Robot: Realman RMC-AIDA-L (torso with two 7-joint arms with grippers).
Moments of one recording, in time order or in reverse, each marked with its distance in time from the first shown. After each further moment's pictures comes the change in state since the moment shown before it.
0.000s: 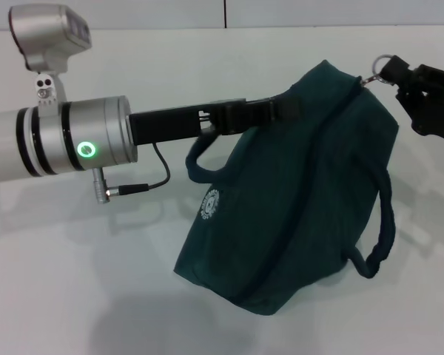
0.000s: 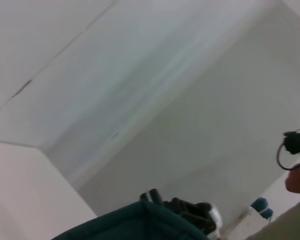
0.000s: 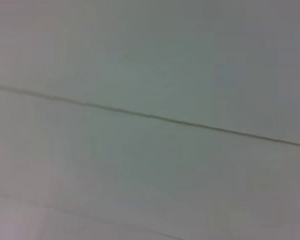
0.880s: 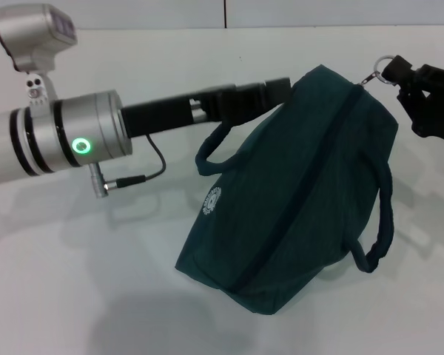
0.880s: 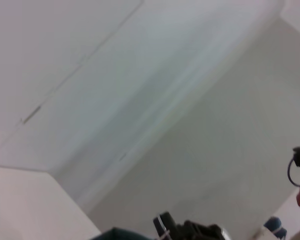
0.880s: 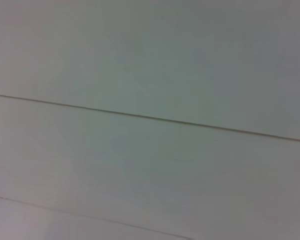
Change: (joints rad) left arm 0.009 0.002 -0.020 -0.024 -0.049 -0.023 0.057; right arm 0.002 0.001 -0.010 0.013 0.018 -0.010 0.032
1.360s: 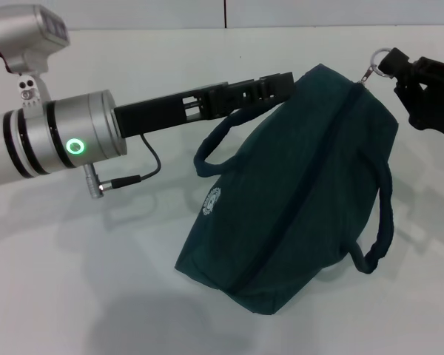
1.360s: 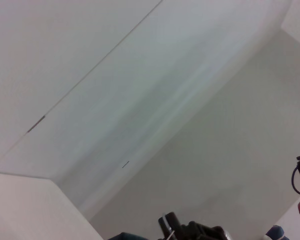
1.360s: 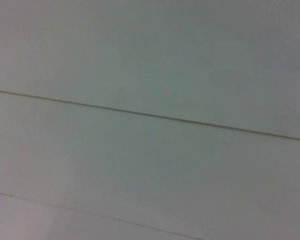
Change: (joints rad) left arm 0.013 0.005 0.008 0.001 -0.017 -0.001 -0.004; right arm 0.013 0.001 -0.001 -0.009 0.003 -0.001 -0.001
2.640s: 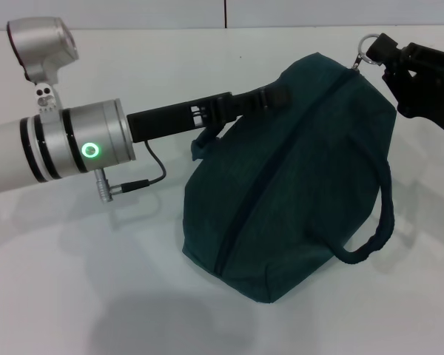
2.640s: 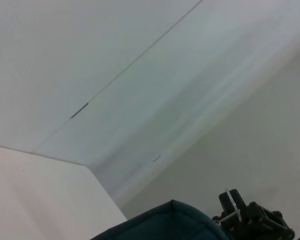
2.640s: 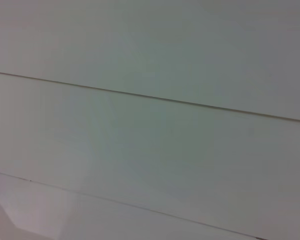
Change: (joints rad) left arm -0.011 -0.006 0.016 -0.040 0.015 -0.099 -0.020; right arm 0.040 0.005 0.000 0.007 0.000 -0.028 -0.001
